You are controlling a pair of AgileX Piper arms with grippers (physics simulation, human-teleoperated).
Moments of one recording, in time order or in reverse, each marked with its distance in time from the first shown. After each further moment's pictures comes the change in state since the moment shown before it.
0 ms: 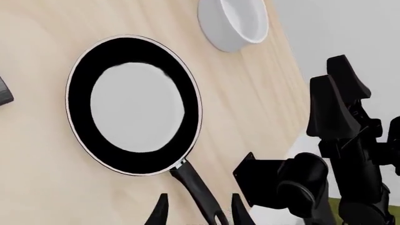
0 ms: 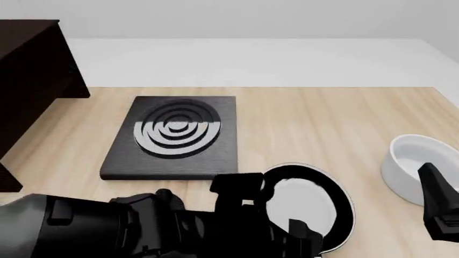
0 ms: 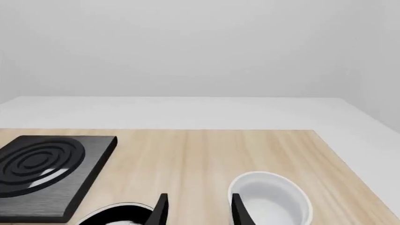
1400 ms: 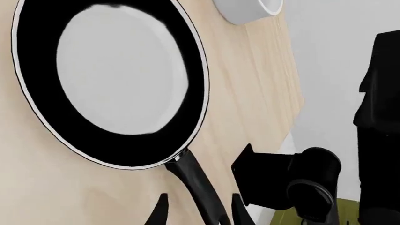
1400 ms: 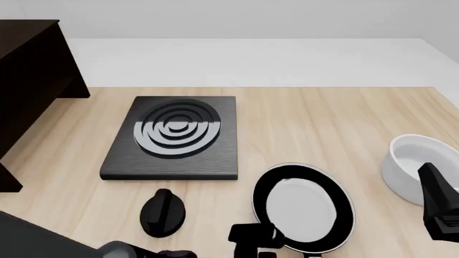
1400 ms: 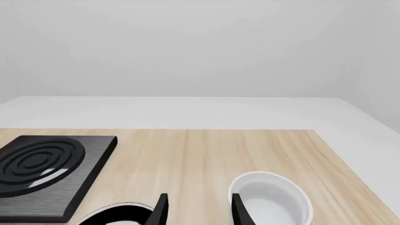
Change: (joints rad) left arm -0.103 0.267 0.072 -0.385 -0.198; right arm 0.000 0.001 0.000 -0.001 0.000
